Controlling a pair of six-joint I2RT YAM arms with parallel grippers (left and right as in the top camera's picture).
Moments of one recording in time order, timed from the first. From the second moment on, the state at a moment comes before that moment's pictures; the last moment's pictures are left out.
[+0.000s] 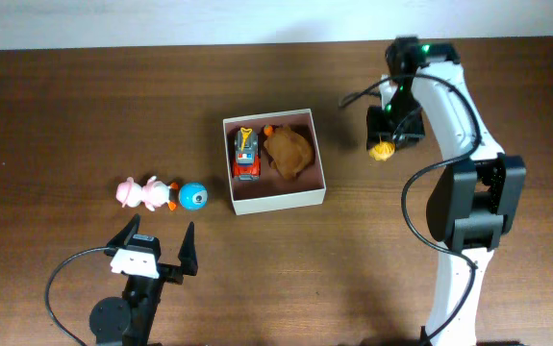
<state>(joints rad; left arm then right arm) 0.07 0.01 0.02 -0.06 0.26 -0.02 0.07 2.28 2.16 -1.49 -0.17 0.09</state>
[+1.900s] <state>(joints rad) 0.07 0.01 0.02 -0.06 0.26 -0.02 0.44 2.42 2.37 -1.45 -0.44 0.03</state>
